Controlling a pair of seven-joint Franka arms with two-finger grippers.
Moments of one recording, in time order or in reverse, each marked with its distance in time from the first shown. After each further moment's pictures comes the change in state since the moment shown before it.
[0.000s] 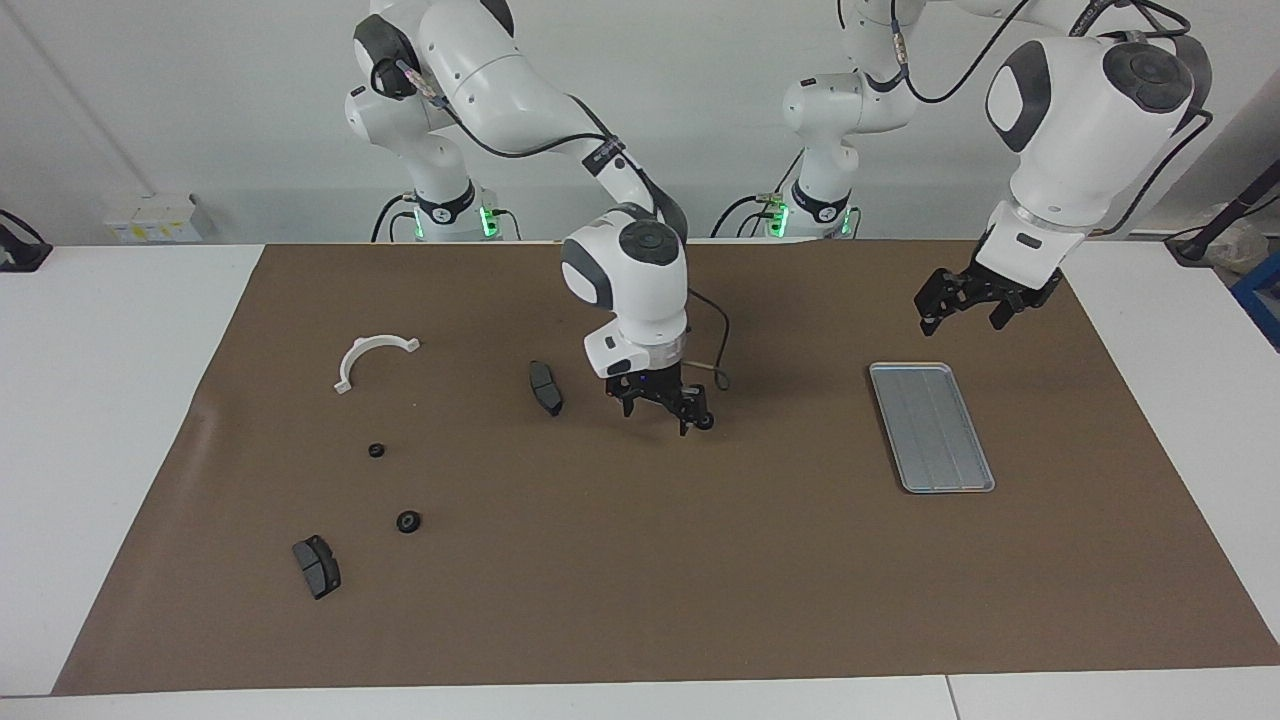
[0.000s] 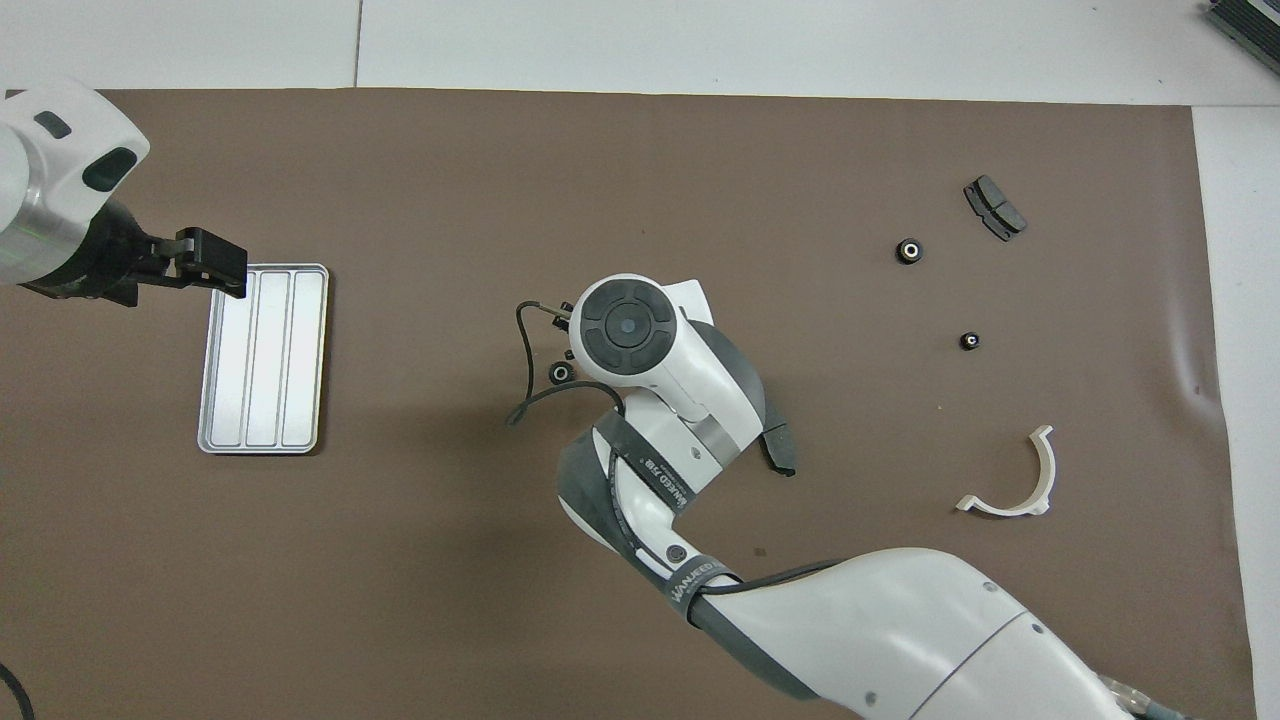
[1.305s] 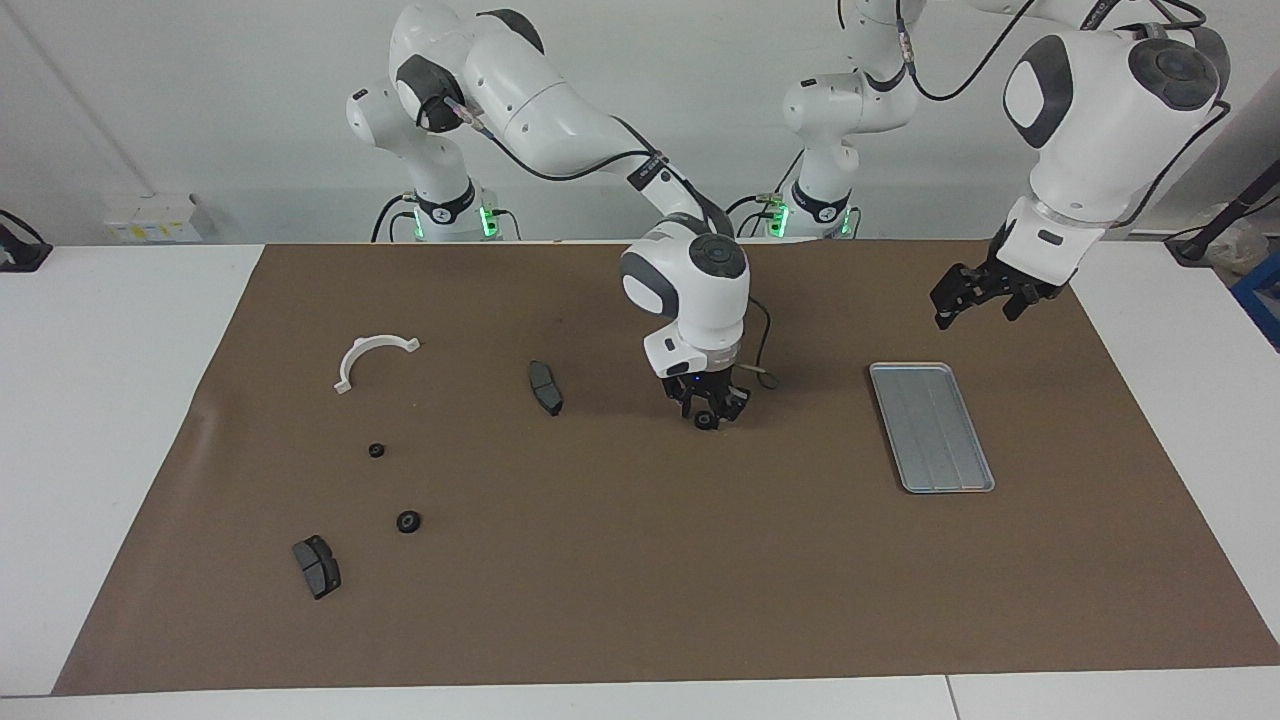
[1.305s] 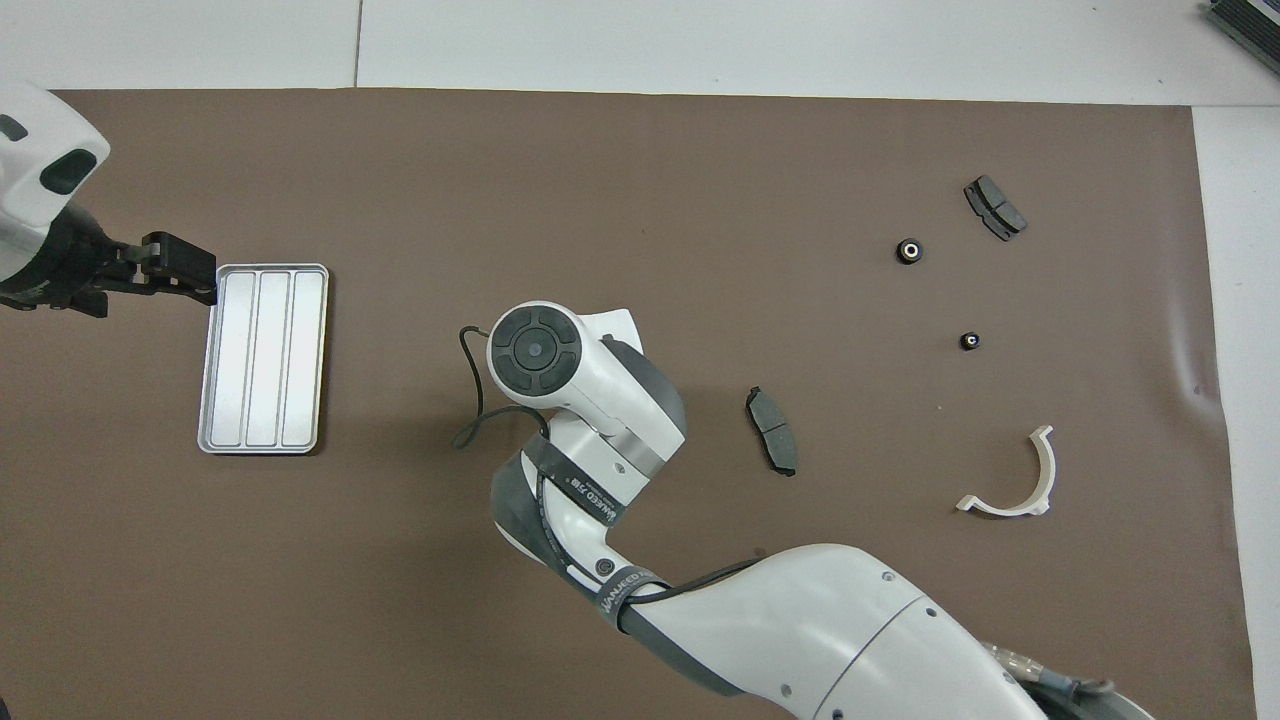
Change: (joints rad) left arm 0.022 -0.010 0.019 0.002 0.000 -0.022 0.000; right arm 0.088 0.115 0.000 0.130 -0.003 -0.055 0.087
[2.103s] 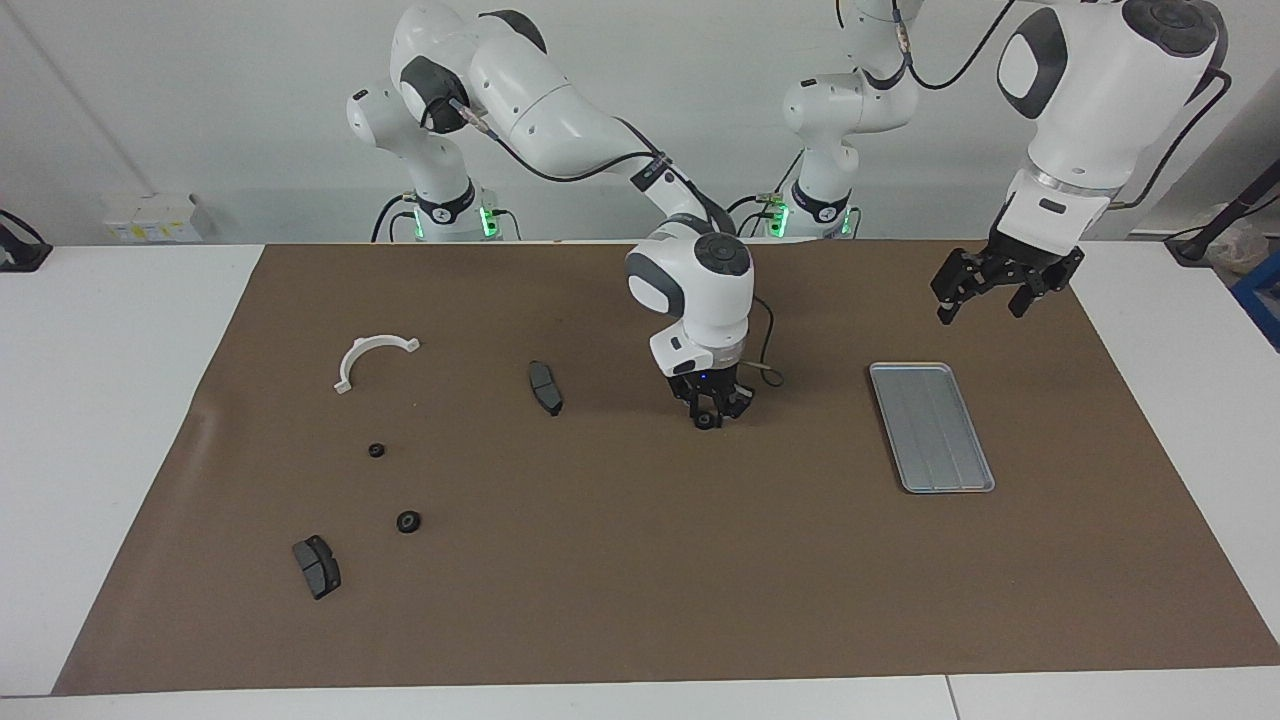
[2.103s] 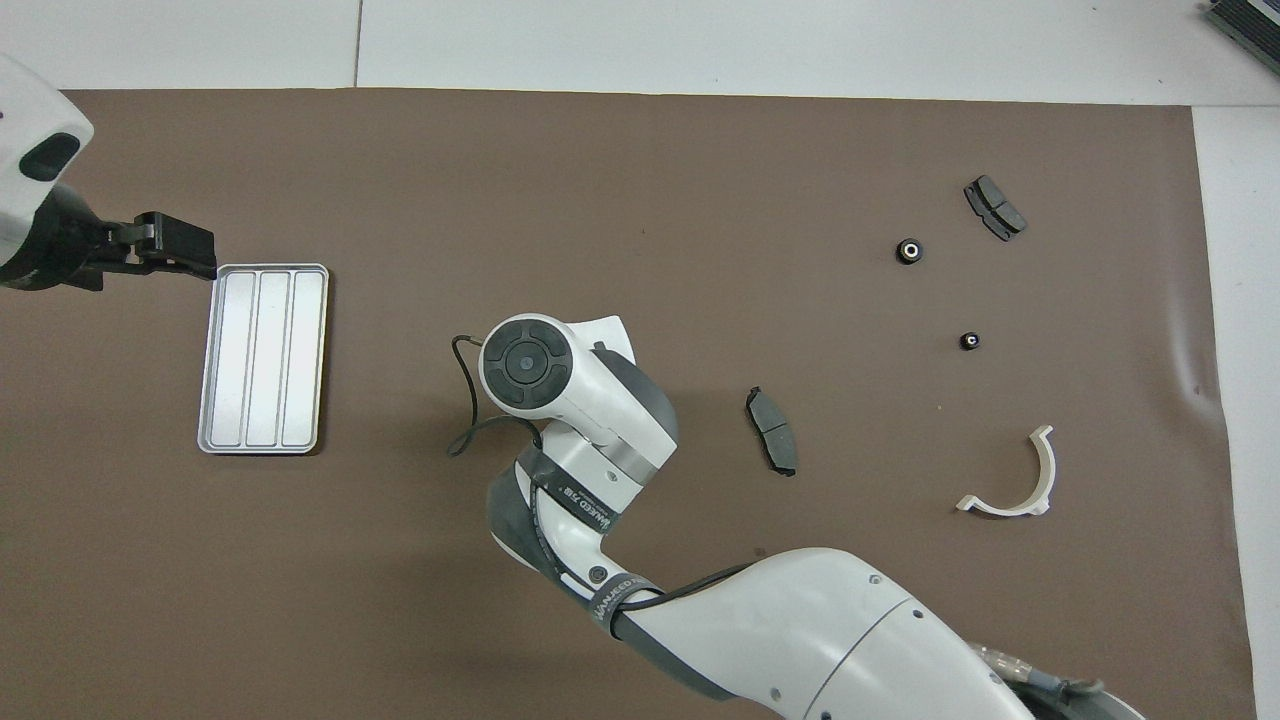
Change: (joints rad) left arm -0.002 -0.035 -0.026 0.004 0.000 0.059 0.000; right arm 0.012 0.007 -0.002 -0.008 -0.014 0.028 0.000
